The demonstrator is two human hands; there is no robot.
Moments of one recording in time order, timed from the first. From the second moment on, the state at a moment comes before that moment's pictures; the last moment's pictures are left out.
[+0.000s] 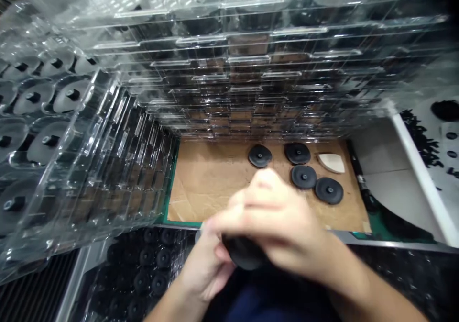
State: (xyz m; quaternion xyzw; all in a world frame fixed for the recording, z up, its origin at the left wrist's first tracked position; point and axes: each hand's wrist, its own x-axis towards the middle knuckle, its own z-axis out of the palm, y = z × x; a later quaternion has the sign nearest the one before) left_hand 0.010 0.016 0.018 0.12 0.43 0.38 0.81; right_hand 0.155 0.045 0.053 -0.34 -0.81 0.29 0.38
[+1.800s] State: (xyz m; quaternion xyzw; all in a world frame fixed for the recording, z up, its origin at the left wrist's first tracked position) left_hand -0.001 0.013 0.015 0.16 0.47 0.48 0.72; right_hand 0.113 0.033 0.052 -0.48 -0.70 0.27 0.46
